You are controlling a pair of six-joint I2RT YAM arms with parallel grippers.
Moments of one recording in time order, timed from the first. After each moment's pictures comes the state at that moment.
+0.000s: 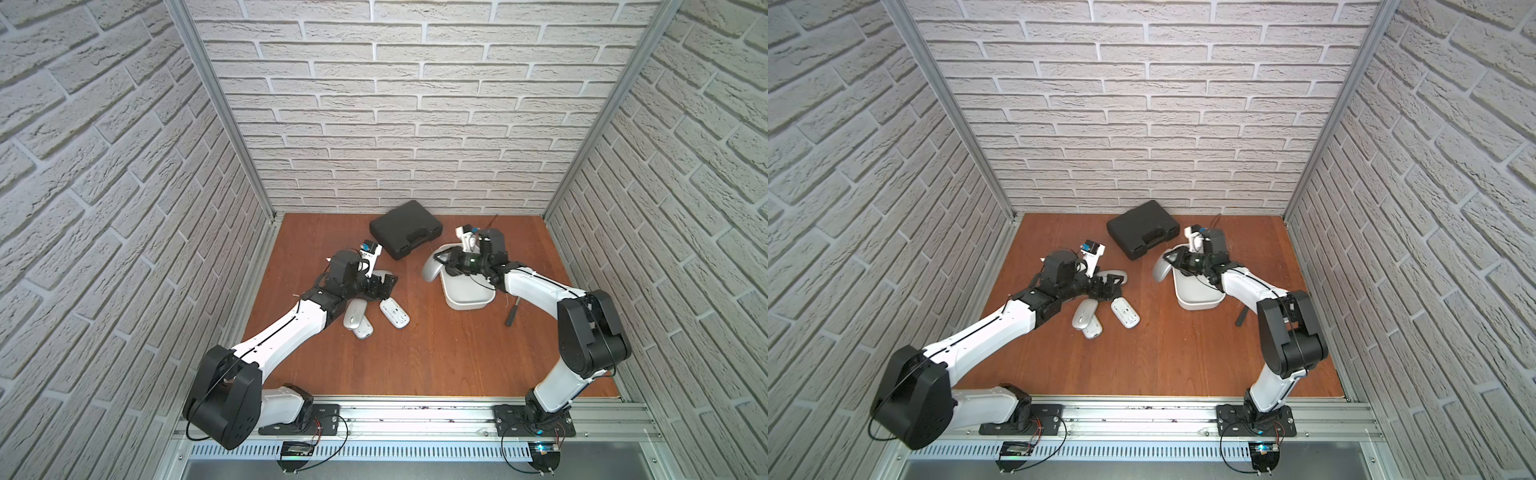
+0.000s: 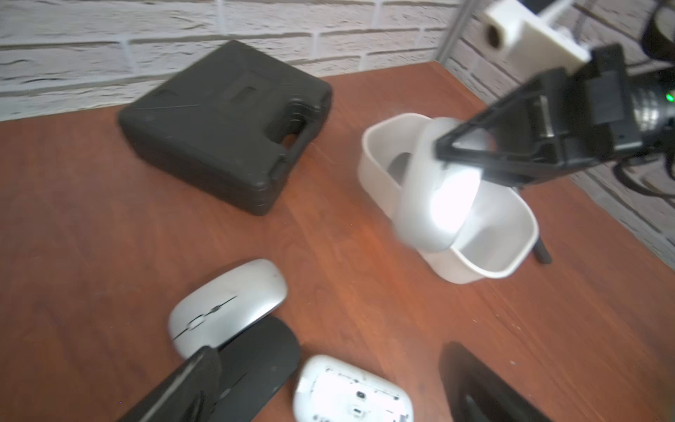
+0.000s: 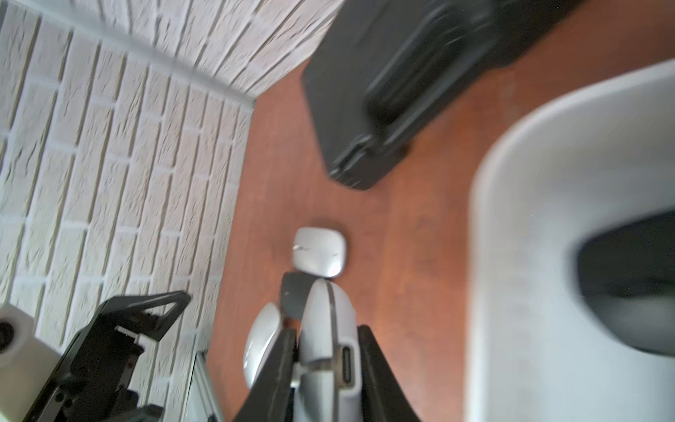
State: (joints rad) left arm -0.44 1.27 0.79 -0.05 0.19 -0.14; right arm 0.14 1.68 1.02 0.06 -0.57 0.70
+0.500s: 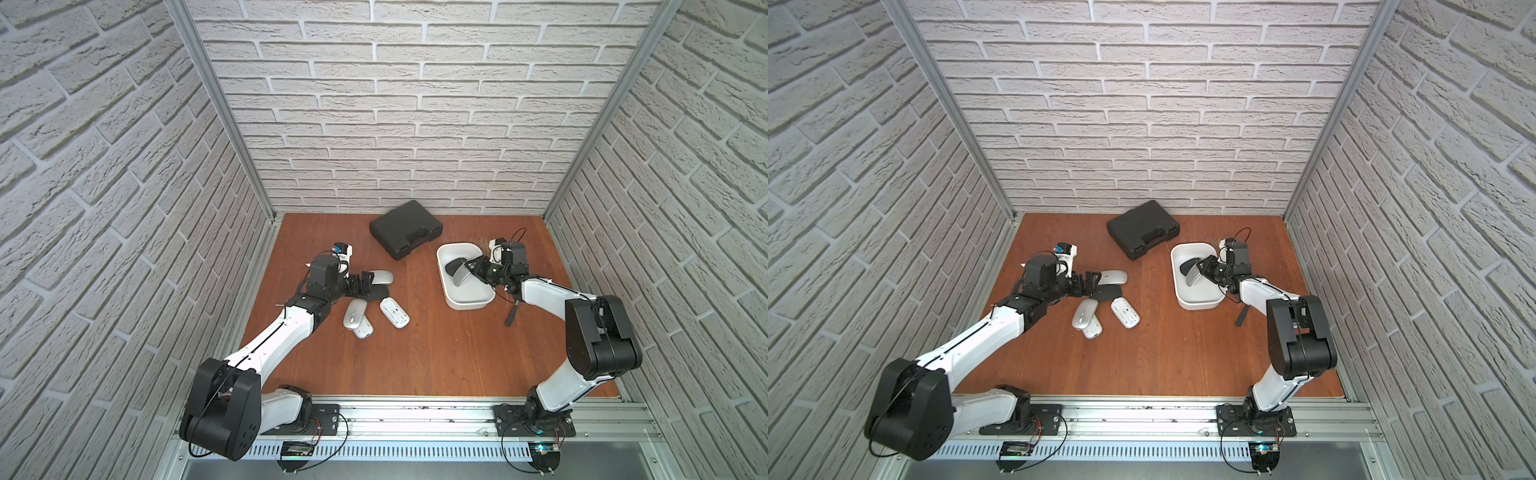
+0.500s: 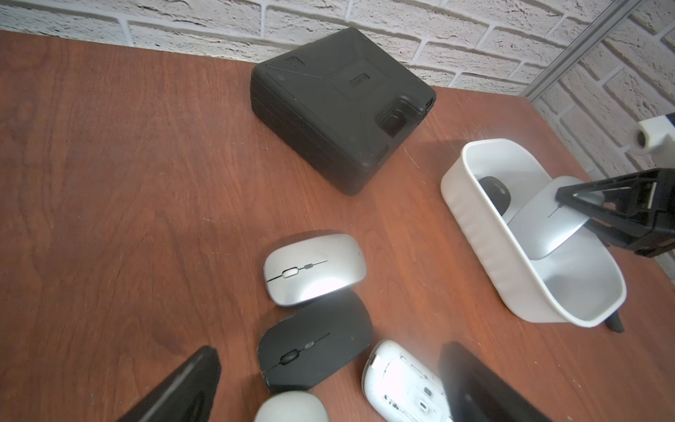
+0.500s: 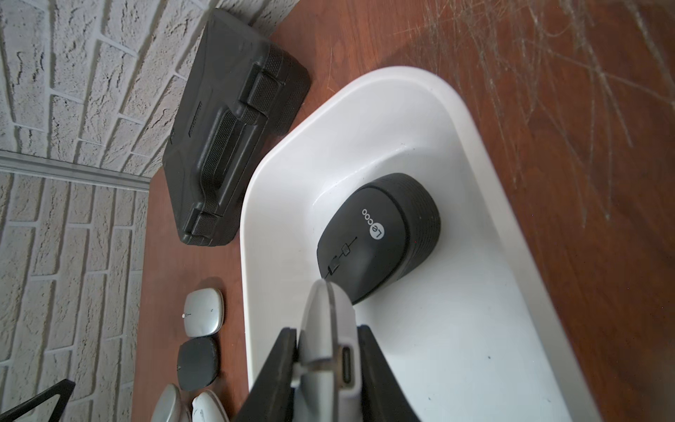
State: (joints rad) left arm -0.32 1.23 0.71 -0.05 0.16 -0.23; right arm 0.05 1.66 0.90 0.06 -0.35 0.67
